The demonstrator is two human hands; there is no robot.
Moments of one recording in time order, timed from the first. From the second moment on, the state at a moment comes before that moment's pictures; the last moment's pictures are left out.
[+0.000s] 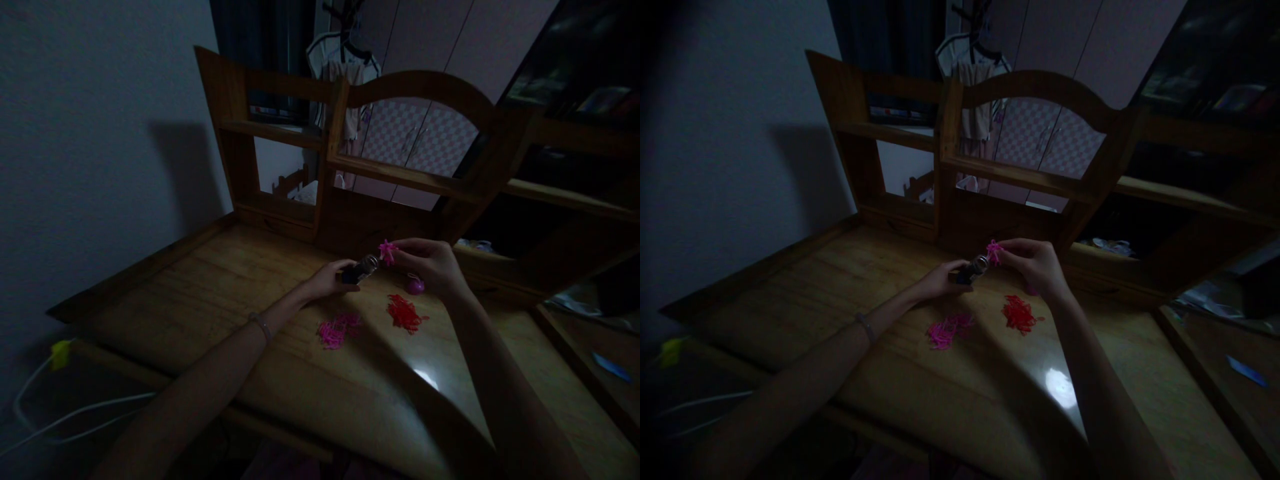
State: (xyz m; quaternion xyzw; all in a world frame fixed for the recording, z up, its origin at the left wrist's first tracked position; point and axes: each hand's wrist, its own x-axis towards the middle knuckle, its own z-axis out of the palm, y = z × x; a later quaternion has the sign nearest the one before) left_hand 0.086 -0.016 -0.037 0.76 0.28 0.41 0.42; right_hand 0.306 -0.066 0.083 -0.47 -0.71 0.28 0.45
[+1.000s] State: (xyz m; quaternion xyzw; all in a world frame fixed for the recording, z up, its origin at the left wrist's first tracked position) left_hand 0.089 -0.020 -0.038 0.74 0.24 0.36 0.52; right_hand 0.288 -0.063 0.063 -0.42 -0.76 0.21 0.45
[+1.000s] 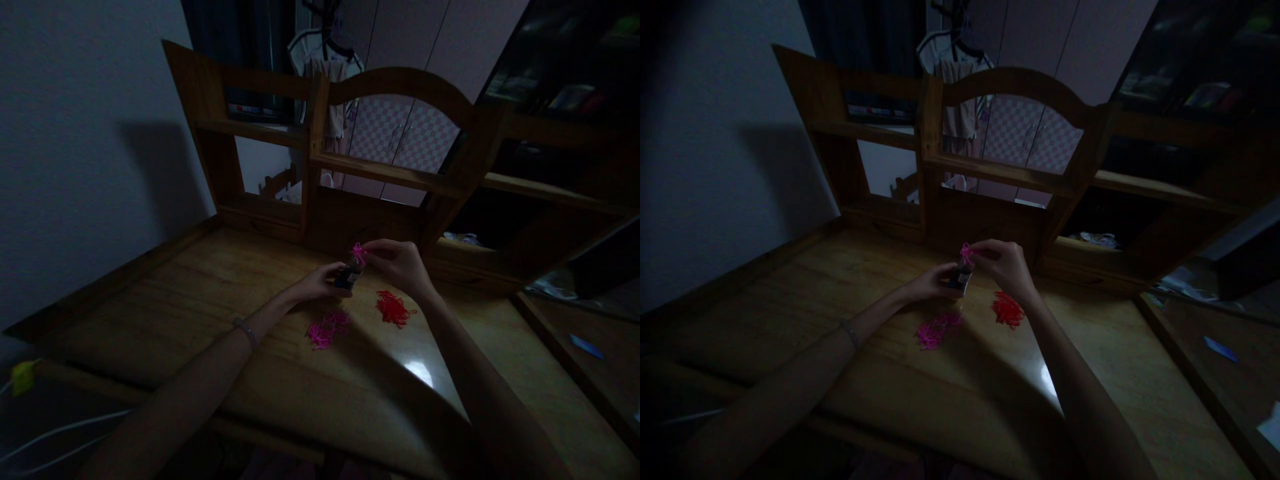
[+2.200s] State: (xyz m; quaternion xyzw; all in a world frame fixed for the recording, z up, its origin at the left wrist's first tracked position) left_hand 0.092 -0.024 -0.037 0.75 0.22 0.33 0.52; right_hand 0.293 -0.083 0.088 -0.47 -0.85 0.00 0.26
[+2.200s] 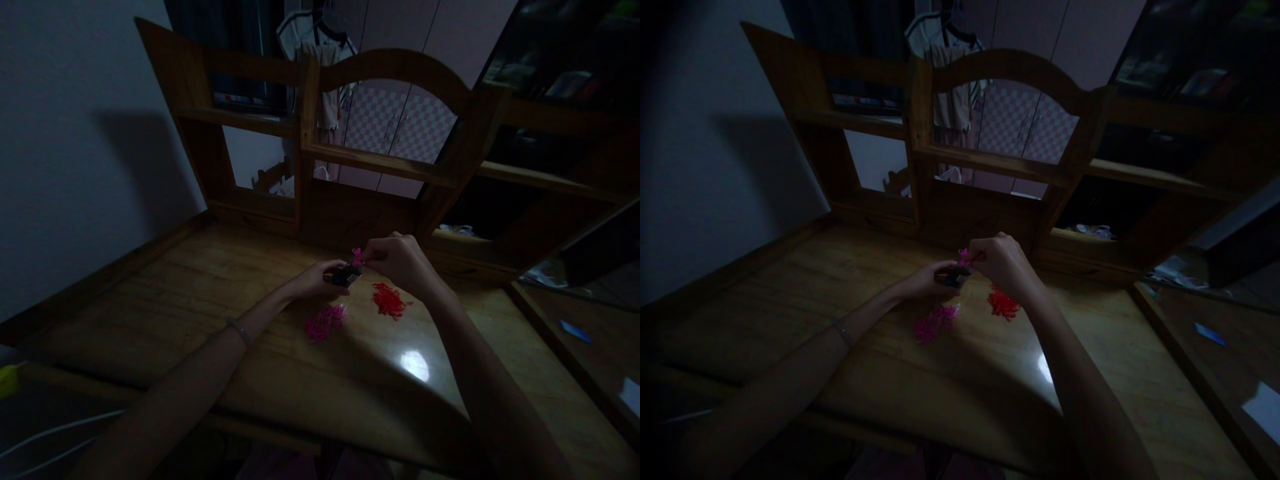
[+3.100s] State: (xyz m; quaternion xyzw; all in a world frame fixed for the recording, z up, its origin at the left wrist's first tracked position) left_hand 0.091 -0.023 -0.038 0.75 0.25 0.33 0.53; right_hand 0.298 -0.084 0.090 -0.42 -0.87 0.08 0.24
